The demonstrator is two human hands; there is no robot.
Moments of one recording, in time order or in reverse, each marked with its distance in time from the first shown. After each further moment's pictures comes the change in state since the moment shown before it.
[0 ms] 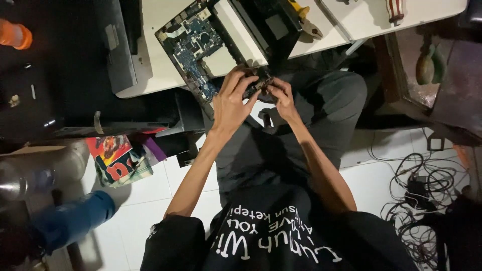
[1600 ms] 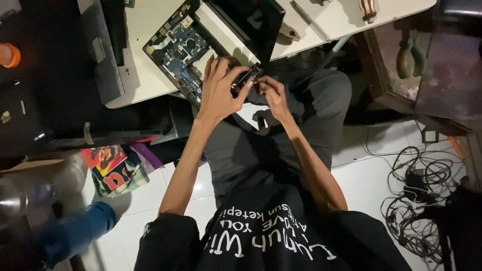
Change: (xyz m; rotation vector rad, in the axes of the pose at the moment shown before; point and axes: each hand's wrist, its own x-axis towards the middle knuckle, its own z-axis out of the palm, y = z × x) left_hand 0.033 -0.013 0.010 -0.096 -0.159 0.151; right_hand 0.005 -0.049 0.012 -0.008 0.103 0.044
